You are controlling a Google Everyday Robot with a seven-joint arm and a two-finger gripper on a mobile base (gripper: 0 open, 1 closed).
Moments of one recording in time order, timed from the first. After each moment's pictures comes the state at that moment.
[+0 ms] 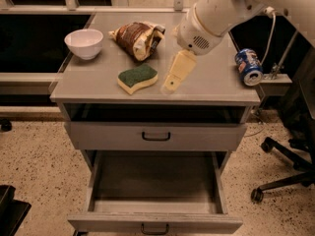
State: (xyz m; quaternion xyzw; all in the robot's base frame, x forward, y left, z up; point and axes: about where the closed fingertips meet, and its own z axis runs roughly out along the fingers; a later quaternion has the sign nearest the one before) arm 0.589 -0.029 0.934 -0.64 0.70 0.09 0.29
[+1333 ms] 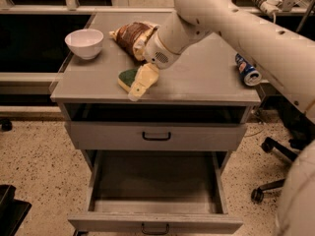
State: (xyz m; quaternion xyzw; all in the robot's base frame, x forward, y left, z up) arm 0.637 0.046 0.859 -0.62 0.72 0.18 0.27
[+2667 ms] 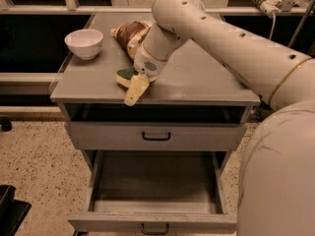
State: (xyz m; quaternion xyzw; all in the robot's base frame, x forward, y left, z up) arm 0.640 0.073 0.810 -0.67 0.70 0.17 0.20
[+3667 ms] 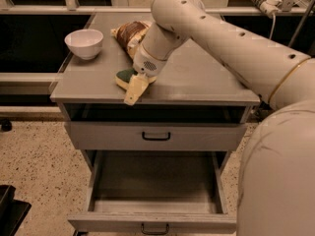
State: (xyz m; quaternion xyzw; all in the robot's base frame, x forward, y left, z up) arm 0.639 0.072 0.816 -0.67 0.70 0.17 0.20
